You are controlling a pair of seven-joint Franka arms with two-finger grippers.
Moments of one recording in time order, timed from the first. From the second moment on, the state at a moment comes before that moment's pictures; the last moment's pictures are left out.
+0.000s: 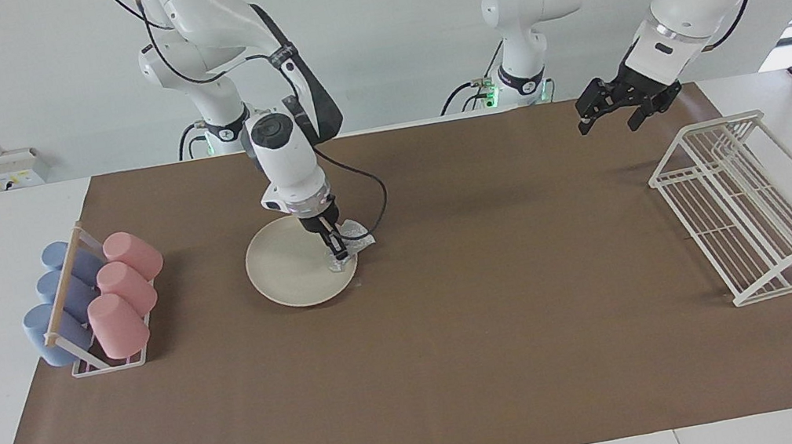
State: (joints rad) left arm 0.00 -0.08 -0.12 -1.79 -0.18 1.64 -0.04; right arm 0.47 0.16 -0.01 -2.27 0.15 2.58 1.58
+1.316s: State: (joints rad) left arm -0.02 -0.18 -0.11 -2.08 -1.03 1.80 0.01; right arm 0.52 0.02 -0.02 -1.68 0.13 1.73 1.88
